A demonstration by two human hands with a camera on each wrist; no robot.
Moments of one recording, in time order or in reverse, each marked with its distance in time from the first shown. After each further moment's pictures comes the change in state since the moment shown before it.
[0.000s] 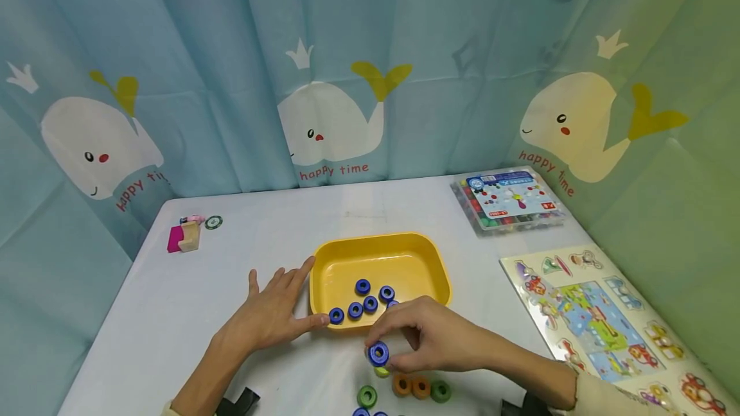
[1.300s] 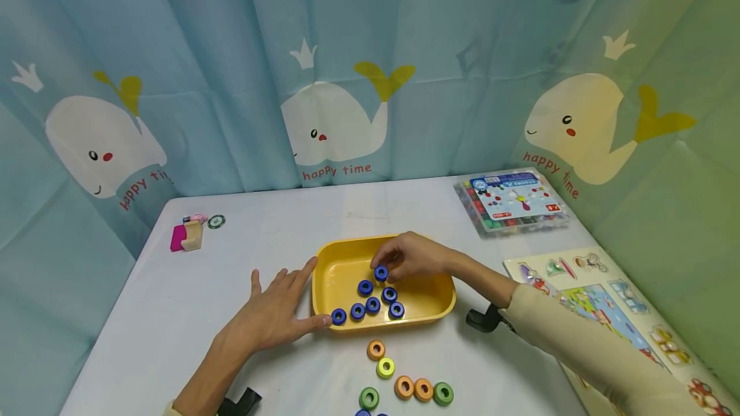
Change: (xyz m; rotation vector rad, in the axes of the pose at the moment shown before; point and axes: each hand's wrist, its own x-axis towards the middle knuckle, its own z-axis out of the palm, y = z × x) left_hand 0.001 -0.001 0.001 -0.008 -0.015 -0.014; right_hand 0.074 0.112 -0.069 -0.052 -0.095 0.152
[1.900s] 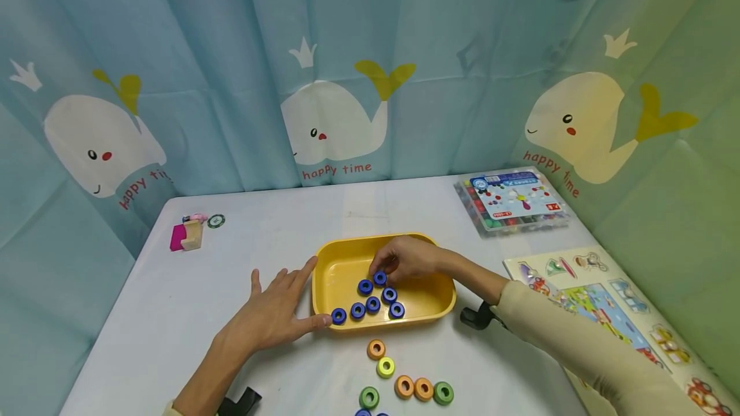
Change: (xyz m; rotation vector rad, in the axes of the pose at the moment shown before) left_hand 0.002 0.000 0.000 -0.008 -0.002 0.005; right_hand 0.011 0.010 0.006 -0.053 -0.082 -0.015
